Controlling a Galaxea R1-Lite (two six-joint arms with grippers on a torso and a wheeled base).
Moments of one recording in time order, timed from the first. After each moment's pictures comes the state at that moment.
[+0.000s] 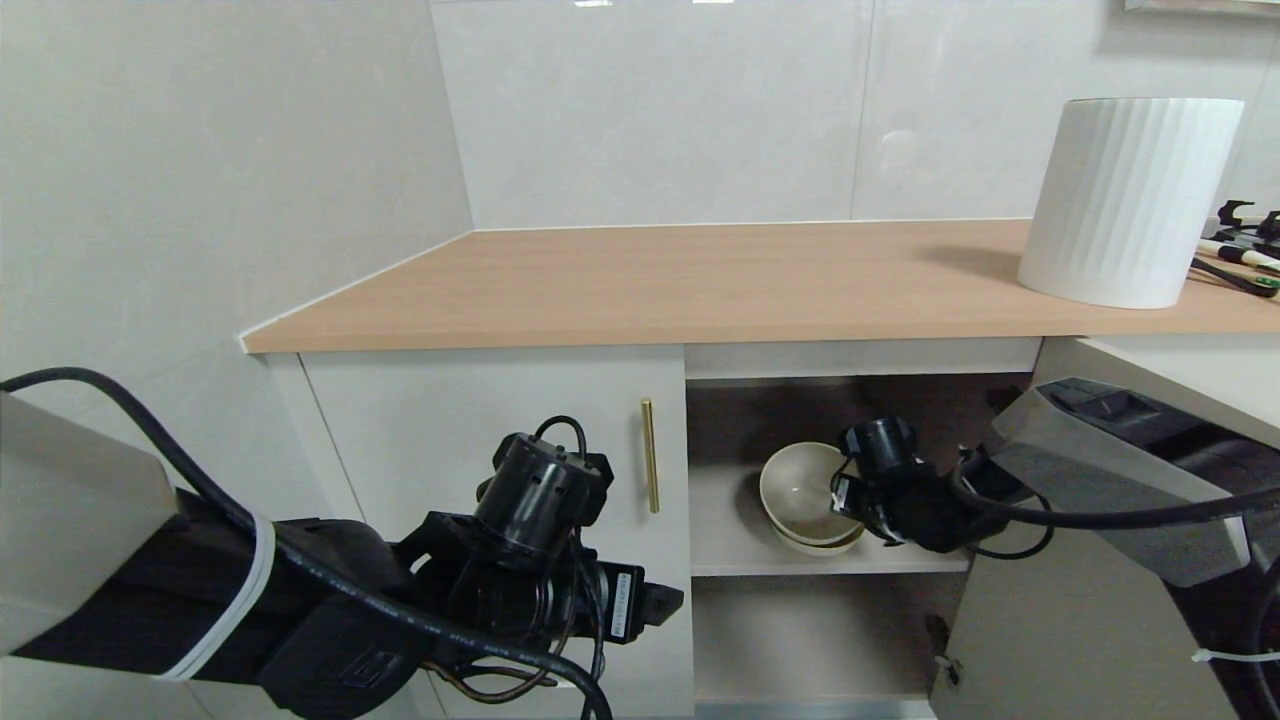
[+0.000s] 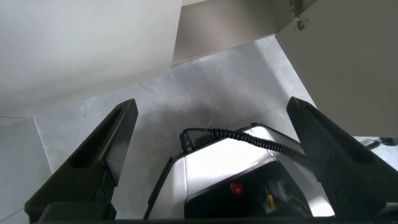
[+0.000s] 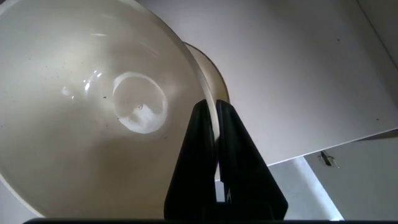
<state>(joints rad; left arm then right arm) -0.67 1.89 -0.80 -0.27 0.05 -0.42 0.33 2.51 -1.35 -0.41 -0.39 0.56</state>
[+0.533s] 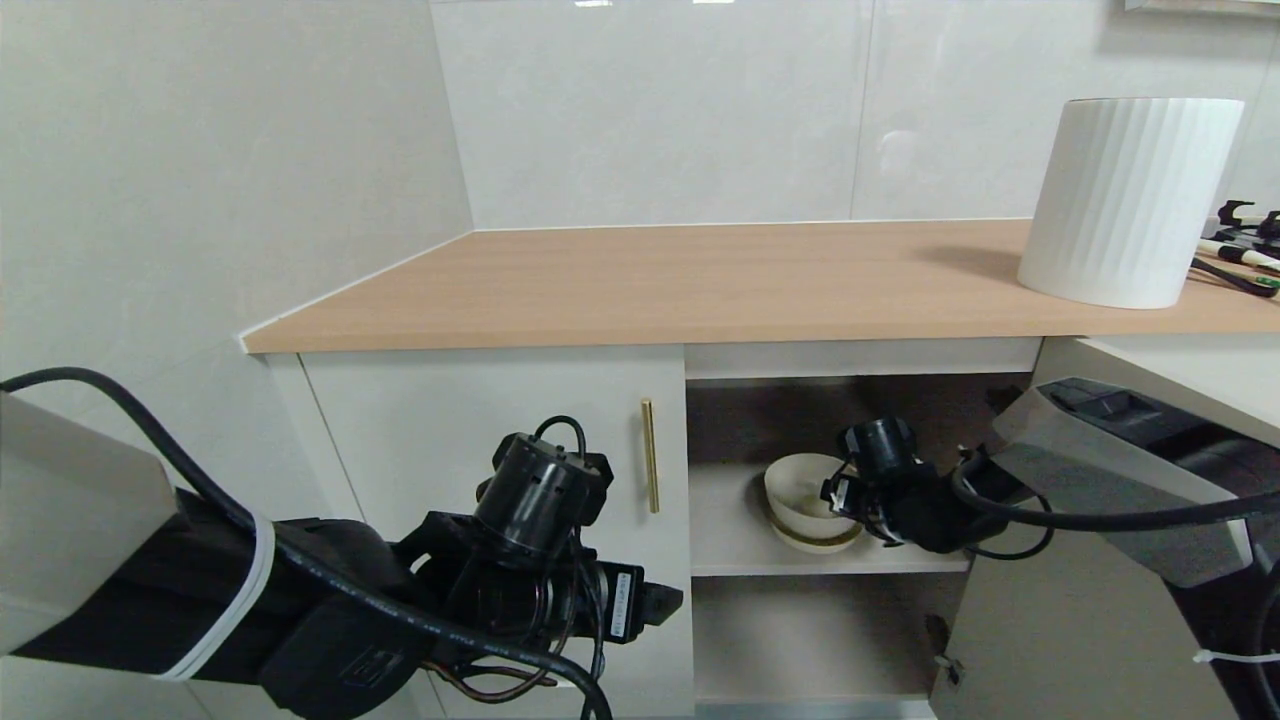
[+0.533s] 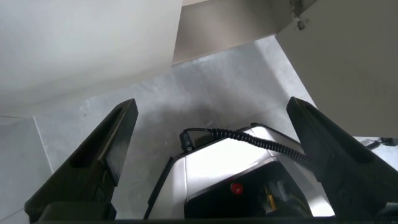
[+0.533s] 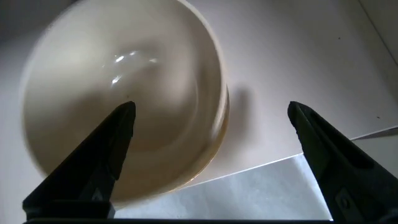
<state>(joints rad) -0.67 1.89 -0.80 -0.27 0.05 -0.42 0.34 2.50 -1.35 -0.41 -0.39 0.56</state>
